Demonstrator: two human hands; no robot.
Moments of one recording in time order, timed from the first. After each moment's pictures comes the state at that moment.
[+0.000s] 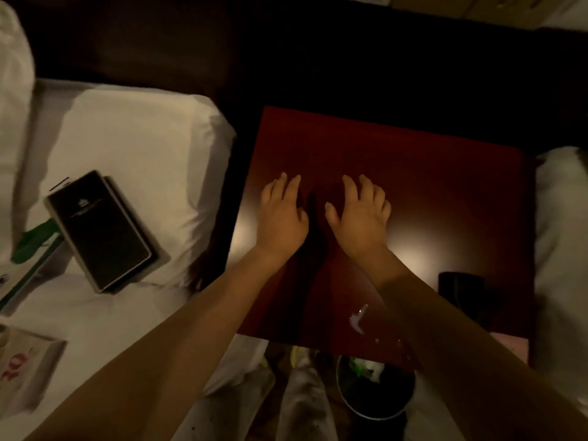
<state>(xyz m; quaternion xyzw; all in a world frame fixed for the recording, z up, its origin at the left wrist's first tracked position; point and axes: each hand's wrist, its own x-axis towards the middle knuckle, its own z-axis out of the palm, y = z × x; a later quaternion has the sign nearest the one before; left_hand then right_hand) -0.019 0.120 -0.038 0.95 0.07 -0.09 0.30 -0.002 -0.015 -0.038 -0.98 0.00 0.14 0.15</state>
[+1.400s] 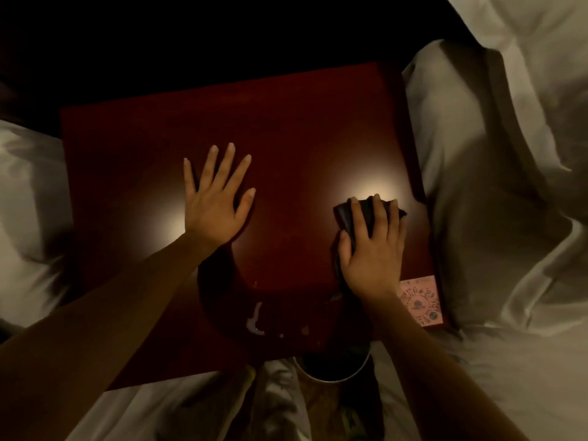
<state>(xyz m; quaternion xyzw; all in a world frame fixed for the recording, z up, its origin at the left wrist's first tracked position) 0.034 0.009 -0.144 0.98 -0.20 -0.06 0.05 -0.098 -0.229 -0.115 -0.98 0.16 0.05 0.10</state>
